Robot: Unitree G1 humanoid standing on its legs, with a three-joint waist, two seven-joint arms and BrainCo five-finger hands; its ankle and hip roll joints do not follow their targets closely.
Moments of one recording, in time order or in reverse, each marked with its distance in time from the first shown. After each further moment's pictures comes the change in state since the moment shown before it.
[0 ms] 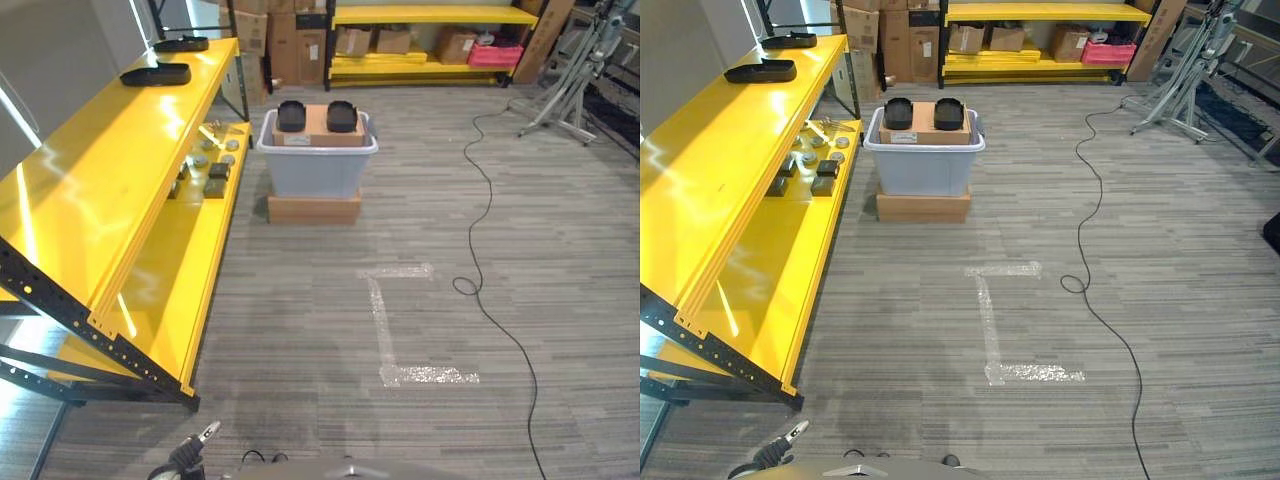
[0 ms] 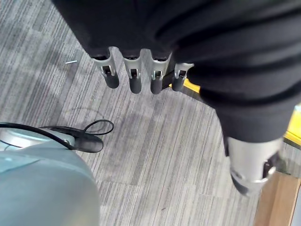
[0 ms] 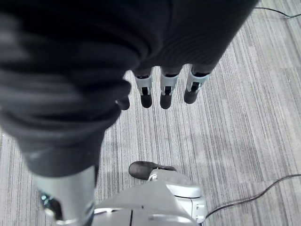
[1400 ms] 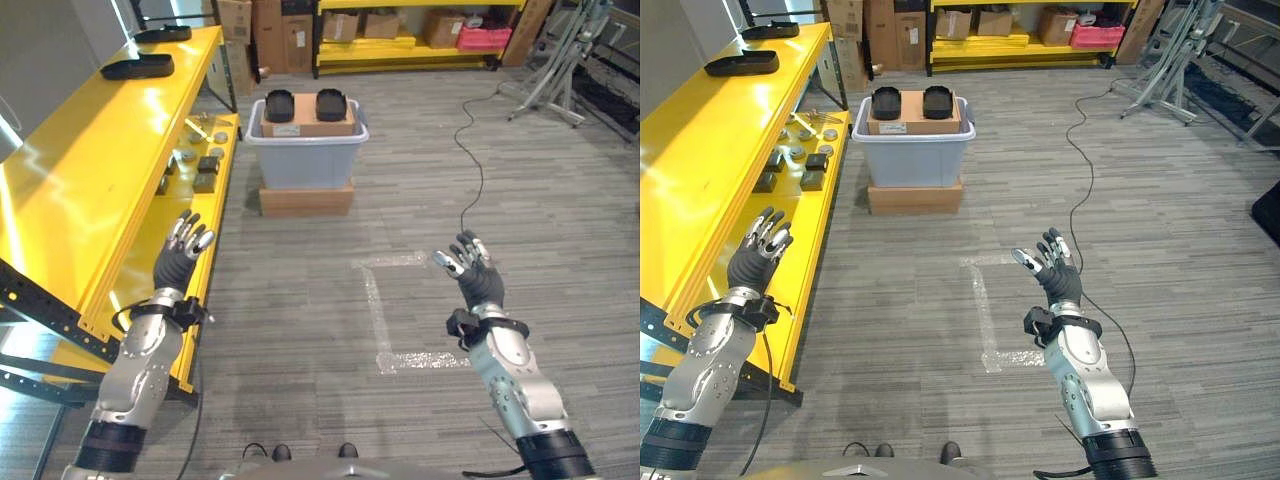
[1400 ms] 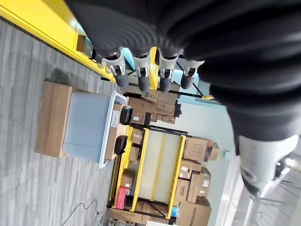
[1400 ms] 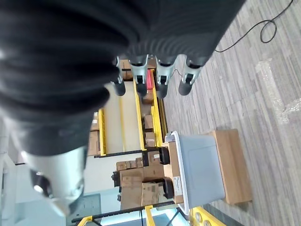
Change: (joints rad) left arm -0.067 0.192 0.092 -1.330 -0.137 0.083 0.157; right arm -0.001 -0.241 -0.131 -1.432 0.353 -0.113 -0.244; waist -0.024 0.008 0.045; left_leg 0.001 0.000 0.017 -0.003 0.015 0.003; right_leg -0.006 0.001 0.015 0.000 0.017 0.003
